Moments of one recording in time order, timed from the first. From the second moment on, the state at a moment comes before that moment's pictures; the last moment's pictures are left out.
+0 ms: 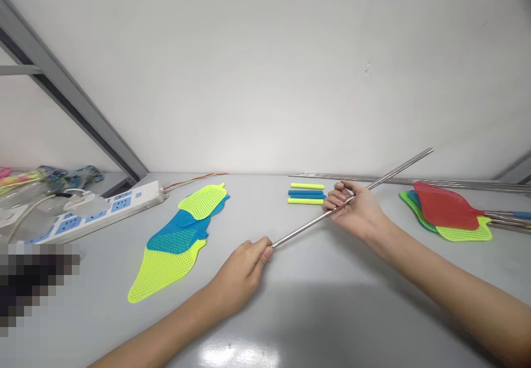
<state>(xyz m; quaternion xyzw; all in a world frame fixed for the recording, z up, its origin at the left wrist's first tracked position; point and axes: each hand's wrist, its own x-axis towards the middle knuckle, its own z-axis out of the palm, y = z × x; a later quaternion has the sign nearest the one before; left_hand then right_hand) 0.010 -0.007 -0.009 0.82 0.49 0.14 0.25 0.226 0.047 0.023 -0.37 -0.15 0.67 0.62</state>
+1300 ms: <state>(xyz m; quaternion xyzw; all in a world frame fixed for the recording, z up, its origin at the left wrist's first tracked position) 0.023 -0.055 -0.018 0.70 0.37 0.20 0.58 0.249 -0.023 0.109 -0.29 -0.48 0.55 0.62</state>
